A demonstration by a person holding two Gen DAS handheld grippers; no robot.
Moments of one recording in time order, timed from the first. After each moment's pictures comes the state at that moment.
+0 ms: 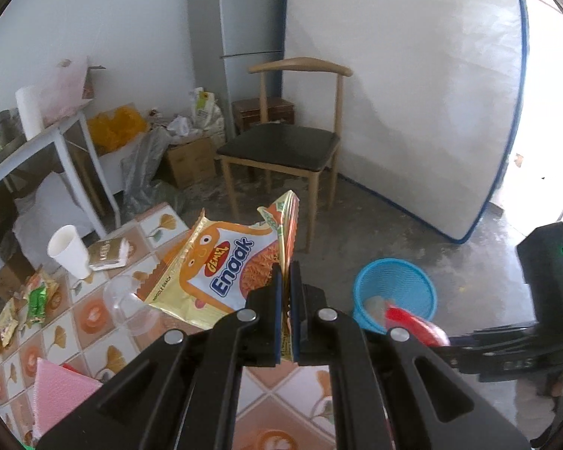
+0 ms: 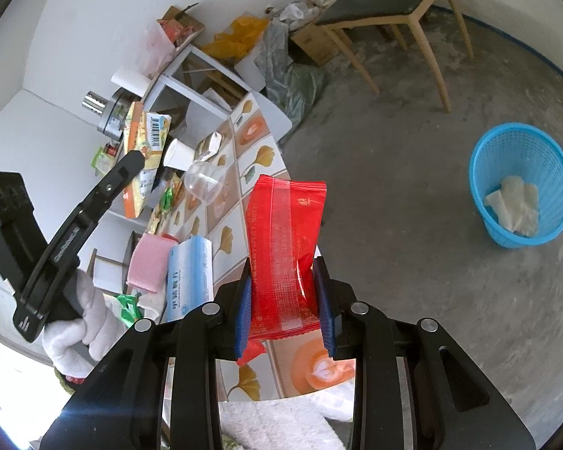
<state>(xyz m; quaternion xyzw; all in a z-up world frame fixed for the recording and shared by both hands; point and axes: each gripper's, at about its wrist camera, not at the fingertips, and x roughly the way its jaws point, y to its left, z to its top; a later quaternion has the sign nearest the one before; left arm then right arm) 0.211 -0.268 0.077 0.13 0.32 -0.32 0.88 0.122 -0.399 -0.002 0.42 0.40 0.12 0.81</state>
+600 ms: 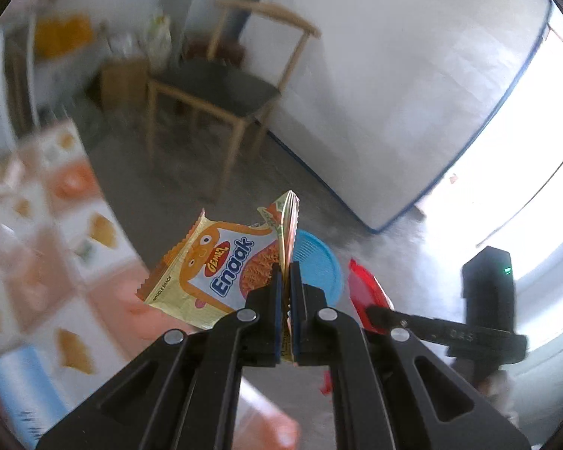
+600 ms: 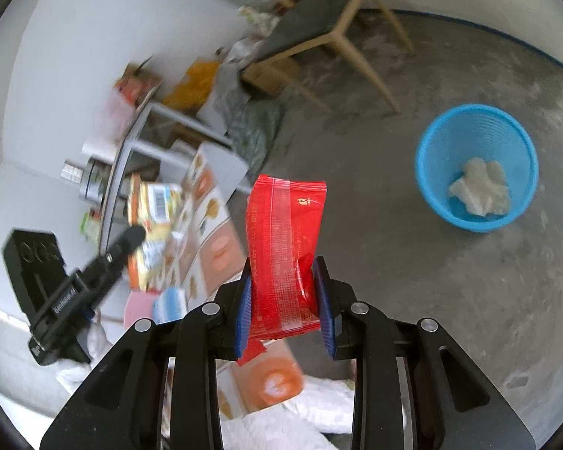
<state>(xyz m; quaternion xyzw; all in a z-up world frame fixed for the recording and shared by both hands) 0.242 -0.318 0.026 -0.01 0.47 -0.43 0.77 0.091 -0.469 -0.040 0.51 0.36 0.03 0.78</state>
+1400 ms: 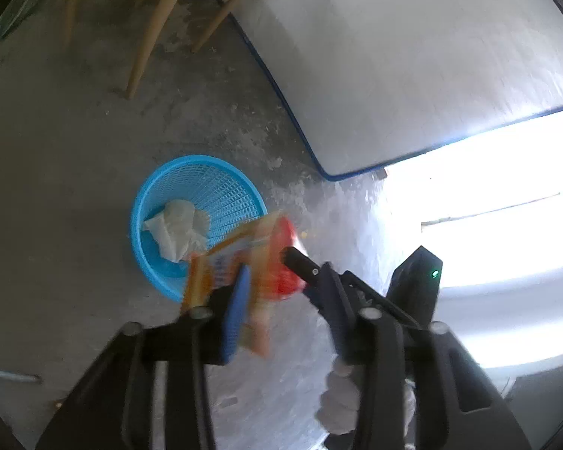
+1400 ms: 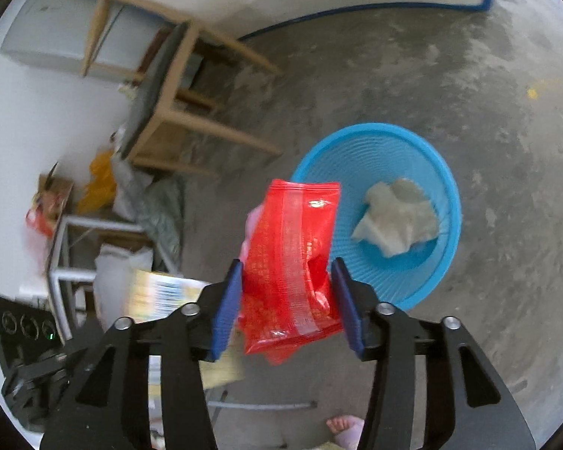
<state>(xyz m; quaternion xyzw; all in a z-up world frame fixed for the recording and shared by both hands) 0.284 -0.522 -0.114 -0.08 0.64 -0.46 0.61 0.120 -0.612 -0.191 0.61 0.35 -0.15 0.70</state>
